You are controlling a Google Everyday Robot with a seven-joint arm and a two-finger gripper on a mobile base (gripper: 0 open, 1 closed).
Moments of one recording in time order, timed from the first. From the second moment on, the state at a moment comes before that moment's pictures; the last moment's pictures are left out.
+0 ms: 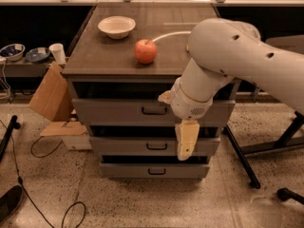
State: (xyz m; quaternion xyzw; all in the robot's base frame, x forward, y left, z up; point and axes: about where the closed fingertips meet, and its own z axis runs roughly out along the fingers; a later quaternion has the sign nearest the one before) arm 0.475 -0.057 0.787 -0.77 0.61 0.08 0.14
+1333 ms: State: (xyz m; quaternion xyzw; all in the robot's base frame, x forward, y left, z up) arm 0.541 -0.078 0.695 -0.73 0.66 0.11 0.14
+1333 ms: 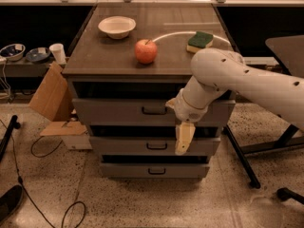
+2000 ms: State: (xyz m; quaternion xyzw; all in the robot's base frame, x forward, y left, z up) arm 0.561 -0.038 0.684 -0.73 0.66 0.11 0.15
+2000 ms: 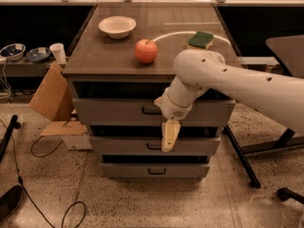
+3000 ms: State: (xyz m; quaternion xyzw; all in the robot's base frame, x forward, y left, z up) arm 0.564 -0.010 0.648 -0.74 0.64 0.15 0.14
